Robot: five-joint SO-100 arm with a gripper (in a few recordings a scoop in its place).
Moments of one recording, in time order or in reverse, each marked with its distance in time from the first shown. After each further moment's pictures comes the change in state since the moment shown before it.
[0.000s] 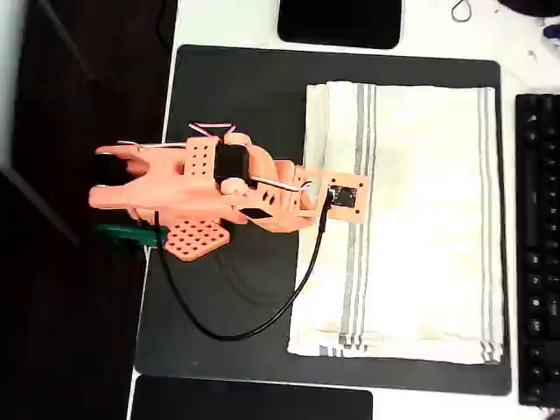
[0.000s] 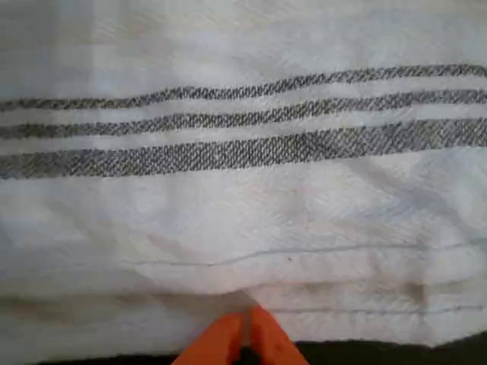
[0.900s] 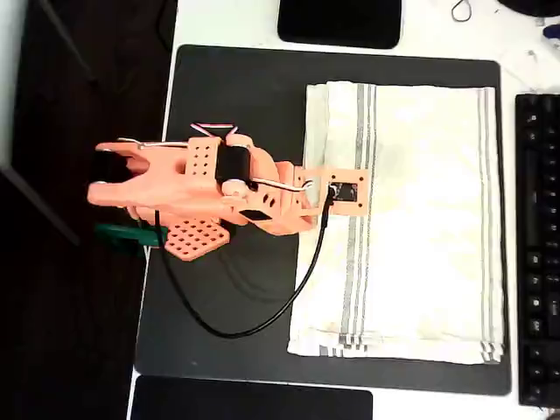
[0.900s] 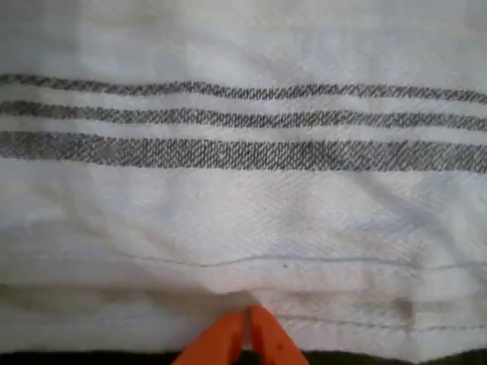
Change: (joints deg) arm 1.6 -3.5 -0.7 -2.5 -8.0
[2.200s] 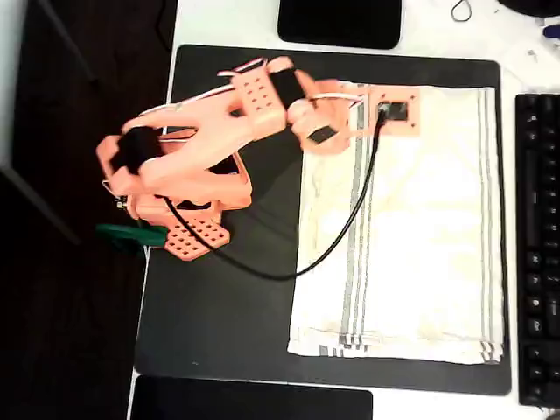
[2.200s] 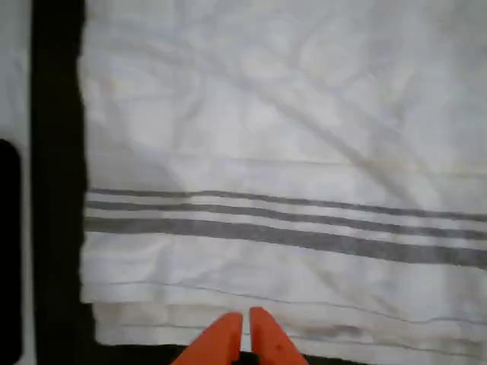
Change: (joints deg) arm -30.8 -57.9 -47.5 -11.8 29.1
